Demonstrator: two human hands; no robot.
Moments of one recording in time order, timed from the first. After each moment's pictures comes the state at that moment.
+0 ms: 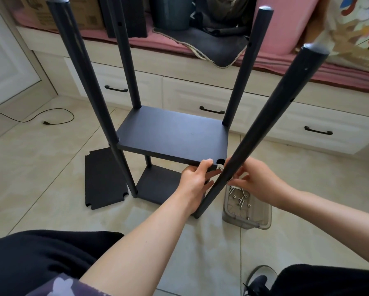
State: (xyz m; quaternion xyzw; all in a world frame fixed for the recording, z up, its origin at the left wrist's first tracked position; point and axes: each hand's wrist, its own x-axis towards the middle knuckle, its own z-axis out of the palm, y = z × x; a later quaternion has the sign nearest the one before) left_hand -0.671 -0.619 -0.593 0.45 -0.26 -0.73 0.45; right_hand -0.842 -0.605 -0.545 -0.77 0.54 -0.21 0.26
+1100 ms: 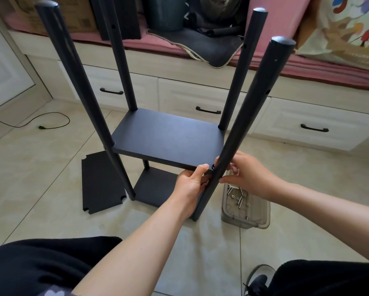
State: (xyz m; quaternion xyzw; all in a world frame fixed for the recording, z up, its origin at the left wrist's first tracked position) left_hand -0.668 -0.612 -0.590 0.47 -0.27 -0.72 0.44; right_hand -0.839 -0.625 -0.549 -0.81 0.52 -0.19 0.20
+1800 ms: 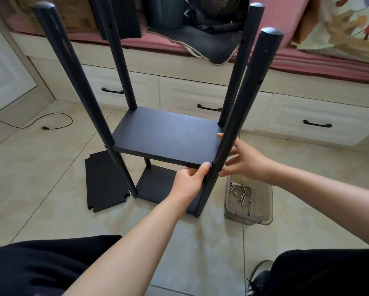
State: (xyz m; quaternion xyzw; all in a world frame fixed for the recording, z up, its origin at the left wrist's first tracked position) left_hand -0.651 -0.611 -0.583 0.60 -0.45 -0.57 0.33; right_hand -0.831 -0.640 -0.534 -0.67 0.61 -0.17 0.39
